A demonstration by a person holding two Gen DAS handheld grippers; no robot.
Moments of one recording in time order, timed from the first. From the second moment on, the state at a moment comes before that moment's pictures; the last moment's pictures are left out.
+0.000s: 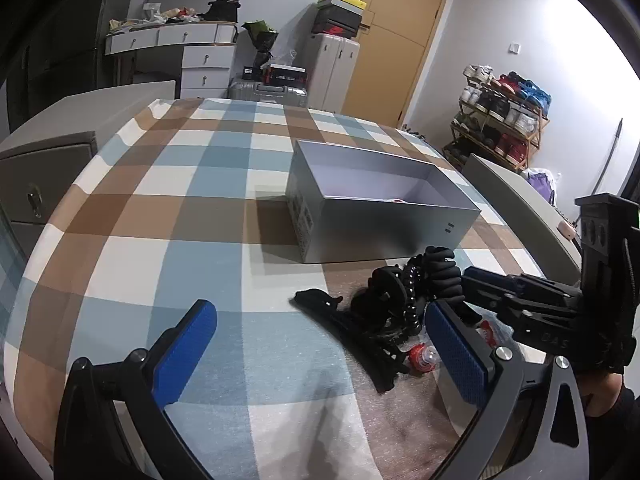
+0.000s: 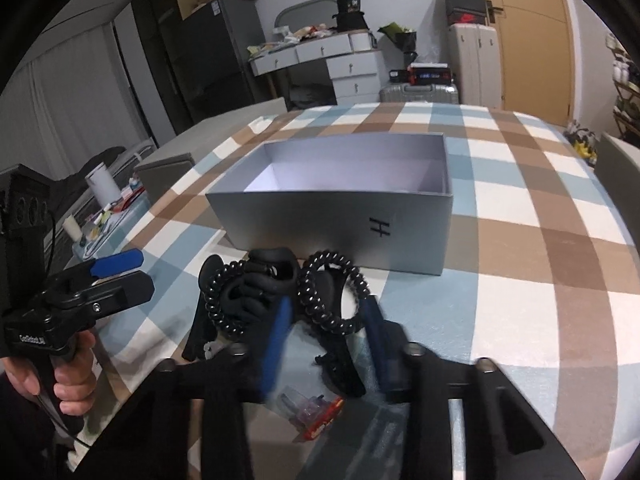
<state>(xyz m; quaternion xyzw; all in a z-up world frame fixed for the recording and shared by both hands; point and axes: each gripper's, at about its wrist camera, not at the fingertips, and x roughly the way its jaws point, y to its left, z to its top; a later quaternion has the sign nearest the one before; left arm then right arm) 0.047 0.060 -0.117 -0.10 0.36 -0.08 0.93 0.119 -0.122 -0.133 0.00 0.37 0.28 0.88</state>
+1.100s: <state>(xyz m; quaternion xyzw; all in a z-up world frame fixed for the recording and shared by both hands) 0.085 -0.012 -0.092 0.03 0.37 -0.19 0.91 0.101 -0.174 -0.098 0.09 0.29 0.30 0.90</state>
